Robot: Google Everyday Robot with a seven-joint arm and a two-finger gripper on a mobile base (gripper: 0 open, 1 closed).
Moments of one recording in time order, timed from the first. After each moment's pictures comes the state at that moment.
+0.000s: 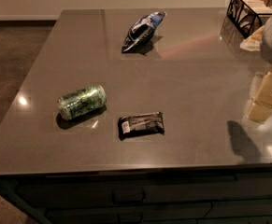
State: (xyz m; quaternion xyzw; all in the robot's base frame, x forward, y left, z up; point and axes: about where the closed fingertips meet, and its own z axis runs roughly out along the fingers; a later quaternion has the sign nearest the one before) arm 0.438 -0.217 0.976 -0.60 0.78 -0.03 0.16
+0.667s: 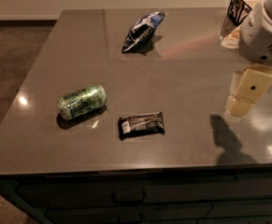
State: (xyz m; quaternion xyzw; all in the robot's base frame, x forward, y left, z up) arm 0.454 -0.190 0.972 -0.63 0.76 -0.03 0.16
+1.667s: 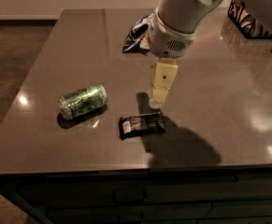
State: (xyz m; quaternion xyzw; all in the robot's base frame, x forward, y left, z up) arm 0.523 -0.041 0.934 -0.73 0.66 0.04 0.17
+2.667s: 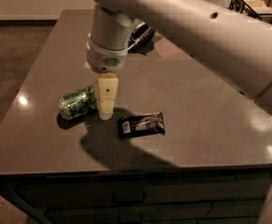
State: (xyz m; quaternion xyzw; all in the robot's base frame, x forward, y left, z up) arm 0.532 0.091 0.878 -0.80 0.57 0.09 0.14
